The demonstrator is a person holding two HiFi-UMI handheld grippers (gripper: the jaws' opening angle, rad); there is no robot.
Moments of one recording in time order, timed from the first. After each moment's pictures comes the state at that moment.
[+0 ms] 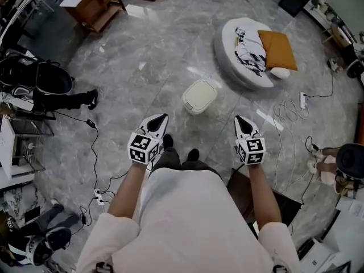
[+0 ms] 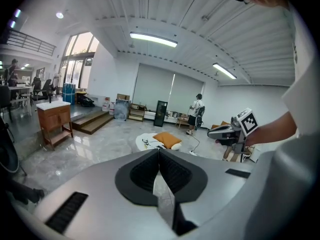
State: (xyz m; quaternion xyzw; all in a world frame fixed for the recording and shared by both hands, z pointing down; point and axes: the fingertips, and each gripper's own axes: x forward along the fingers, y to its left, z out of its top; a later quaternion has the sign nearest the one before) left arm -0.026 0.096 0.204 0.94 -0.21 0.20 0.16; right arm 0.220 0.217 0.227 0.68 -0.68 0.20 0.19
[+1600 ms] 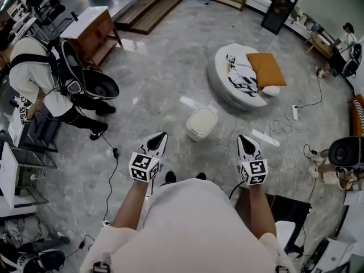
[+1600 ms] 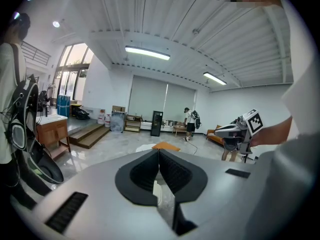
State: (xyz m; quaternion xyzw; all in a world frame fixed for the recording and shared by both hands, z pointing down) left arm -0.086 0.057 0.138 0.96 -0.19 0.15 0.11; right arm 0.158 0.219 0.139 0.74 -0.65 0.12 0.15
